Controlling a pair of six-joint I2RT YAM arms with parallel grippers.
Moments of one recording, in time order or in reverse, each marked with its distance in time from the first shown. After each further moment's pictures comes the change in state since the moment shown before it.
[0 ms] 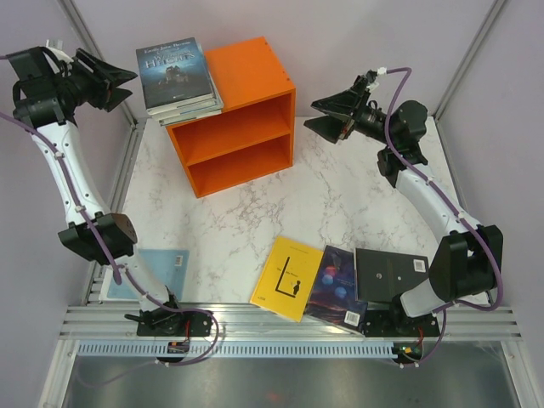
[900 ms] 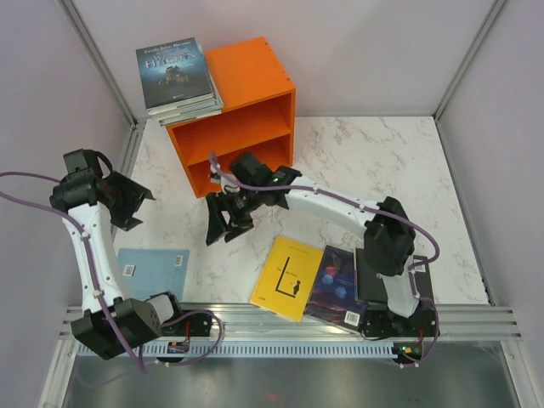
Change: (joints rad) left arm 0.008 -0.688 -1.044 -0.323 -0.612 0.069; right arm 0.703 0.443 0.493 -1.234 0.229 -1.012
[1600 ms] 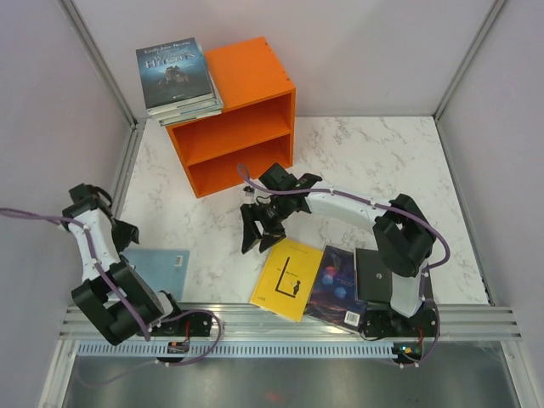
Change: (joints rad) left arm 0.139 0.052 -0.373 0.156 -0.326 0.062; right arm -0.074 -0.063 -0.311 -0.039 -0.019 -0.085
